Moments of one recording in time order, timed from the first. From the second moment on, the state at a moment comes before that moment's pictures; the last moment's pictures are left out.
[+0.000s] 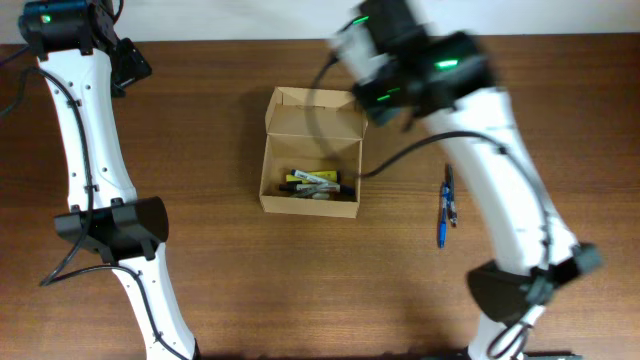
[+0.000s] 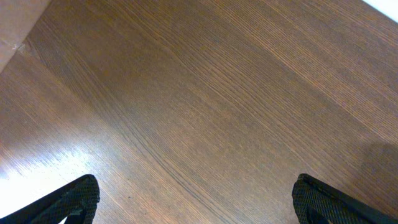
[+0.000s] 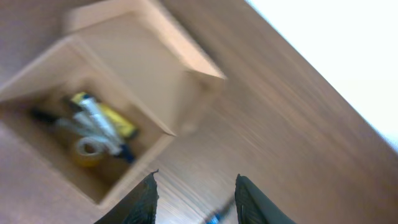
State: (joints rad) left arm 0.14 2.35 2.82 -1.68 -0.35 -0.46; right arm 0.41 1.95 2.34 -1.40 0.11 -0.29
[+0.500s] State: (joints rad) left arm 0.14 2.35 2.82 -1.68 -0.35 -0.46; right arm 0.01 1.82 1.74 -1.32 0.01 -0.07
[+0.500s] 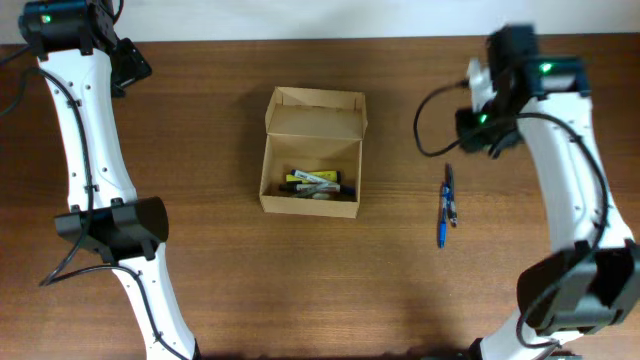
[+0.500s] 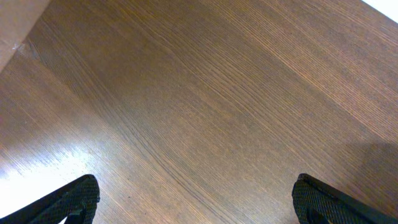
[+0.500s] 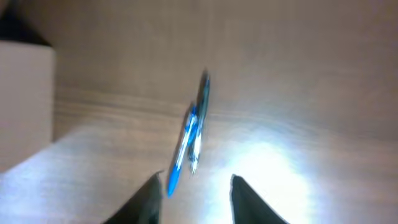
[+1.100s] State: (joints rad) left arm 0.14 2.35 2.82 -1.68 -0.35 -0.46; right arm 0.00 1.83 1.29 -1.08 -0.12 0.03
